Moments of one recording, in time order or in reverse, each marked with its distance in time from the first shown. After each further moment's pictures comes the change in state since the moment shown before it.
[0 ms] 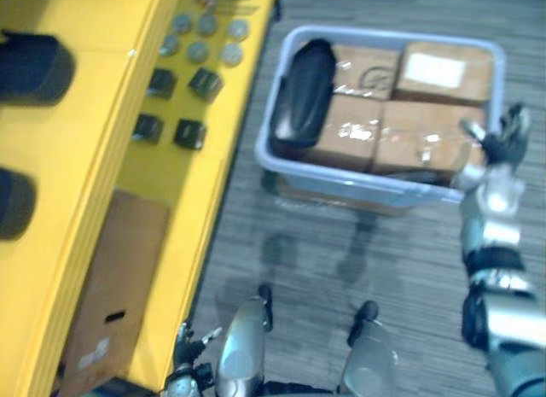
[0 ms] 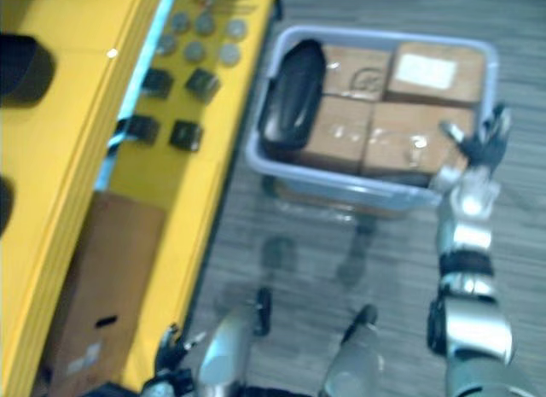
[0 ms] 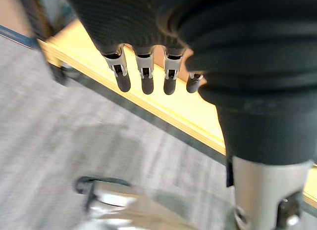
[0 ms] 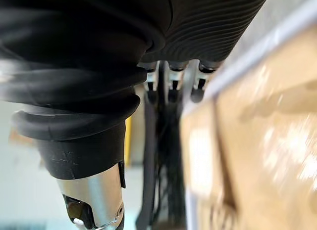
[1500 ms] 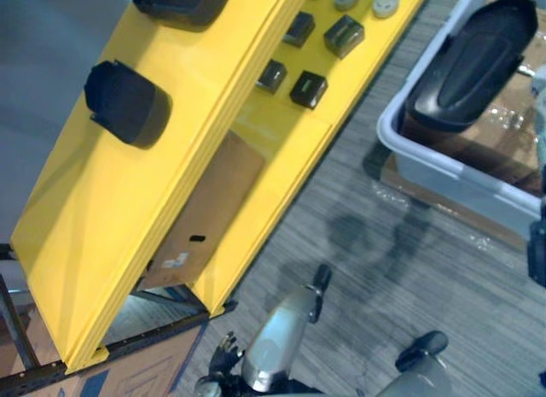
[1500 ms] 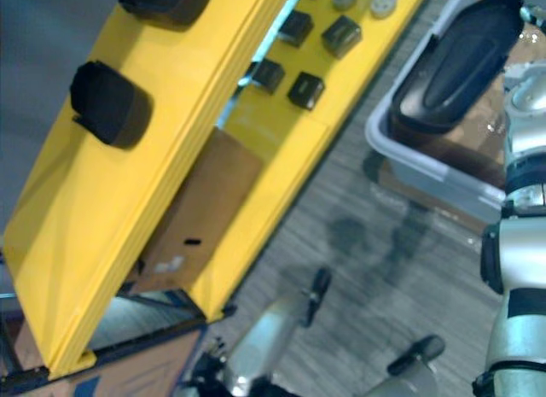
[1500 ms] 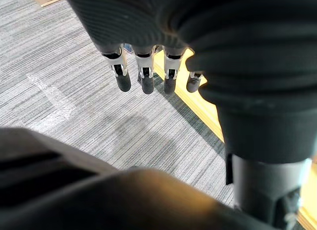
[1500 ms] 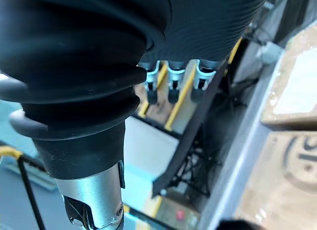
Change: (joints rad) left arm -0.060 -0.016 -0.212 0.131 -0.160 0.040 -0.114; right arm -0.252 -0.151 0.286 0.179 -0.315 0.056 -0.338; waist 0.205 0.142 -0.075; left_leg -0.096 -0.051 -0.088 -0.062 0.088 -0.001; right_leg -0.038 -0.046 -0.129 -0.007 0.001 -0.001
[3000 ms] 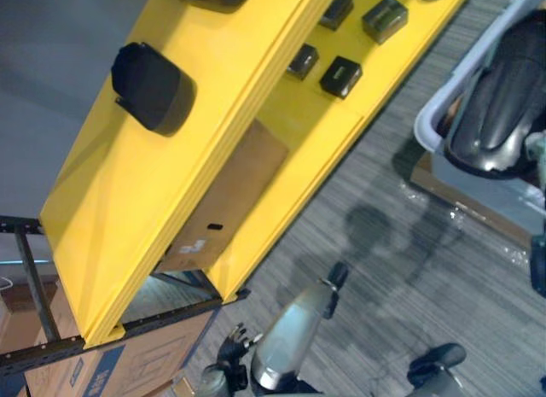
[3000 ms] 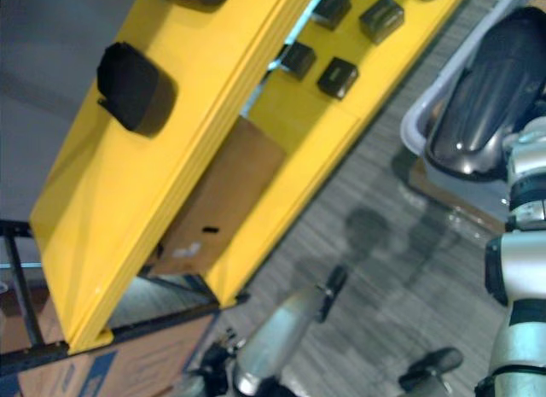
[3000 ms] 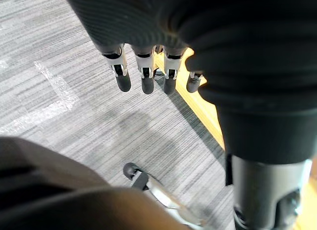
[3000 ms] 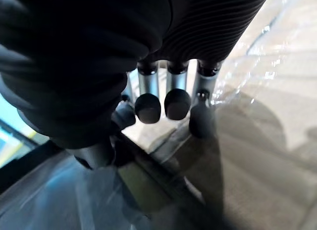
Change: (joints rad) left arm -0.085 -0.002 -0.055 0.047 -0.112 -0.006 -0.057; right arm 0.063 -0.054 0.033 0.056 -0.084 0.548 0.178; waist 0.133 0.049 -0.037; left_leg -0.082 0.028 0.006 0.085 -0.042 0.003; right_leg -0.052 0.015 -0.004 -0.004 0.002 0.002
